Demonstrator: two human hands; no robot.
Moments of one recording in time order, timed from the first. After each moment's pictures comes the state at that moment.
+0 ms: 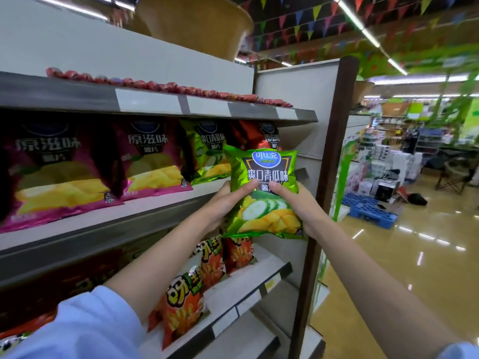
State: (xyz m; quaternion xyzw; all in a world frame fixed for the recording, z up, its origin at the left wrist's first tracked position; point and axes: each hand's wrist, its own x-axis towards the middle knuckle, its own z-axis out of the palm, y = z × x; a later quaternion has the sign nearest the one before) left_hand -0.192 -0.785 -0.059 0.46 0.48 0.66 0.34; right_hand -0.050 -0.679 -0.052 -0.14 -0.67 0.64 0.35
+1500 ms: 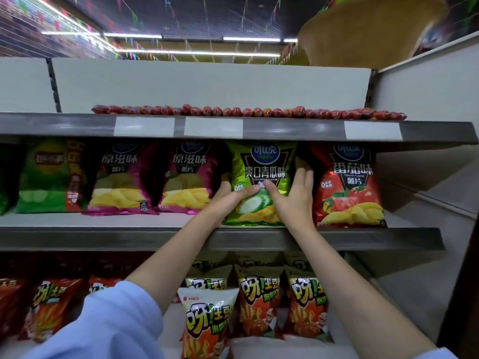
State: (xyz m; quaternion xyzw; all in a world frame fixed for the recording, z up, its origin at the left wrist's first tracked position) left_hand -0.268 -0.732 -0.023 0.13 0.74 0.66 0.00; right_hand -0.220 -0.587 -0.027 0.01 -0.83 0.37 0.42
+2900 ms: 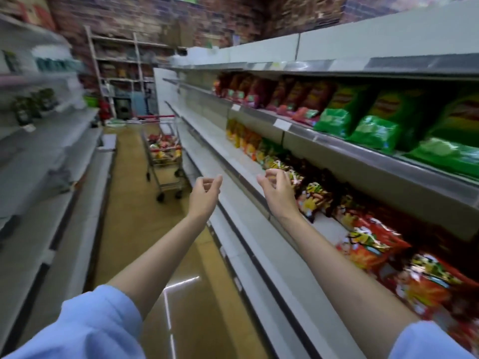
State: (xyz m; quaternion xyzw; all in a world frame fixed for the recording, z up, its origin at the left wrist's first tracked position) left_hand 0.074 -1.493 -0.162 -0.38 0.63 0.50 -0.45; right_hand -0.059 -1.387 -0.133 0.45 -0.69 0.56 -0.08
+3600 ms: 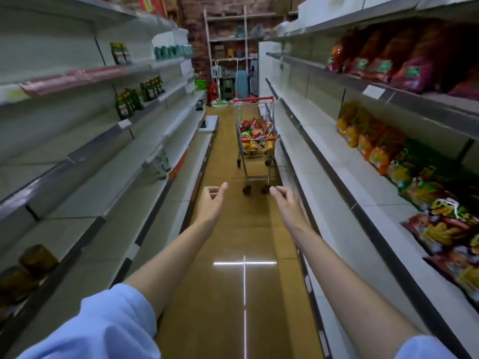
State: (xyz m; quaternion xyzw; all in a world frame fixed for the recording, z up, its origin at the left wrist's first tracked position) left_hand 0.086 -1.867 -0.223 -0.58 0.51 0.42 -0.47; right_hand -0.094 -1.826 -0.228 0.48 -0.61 0.51 -0.37
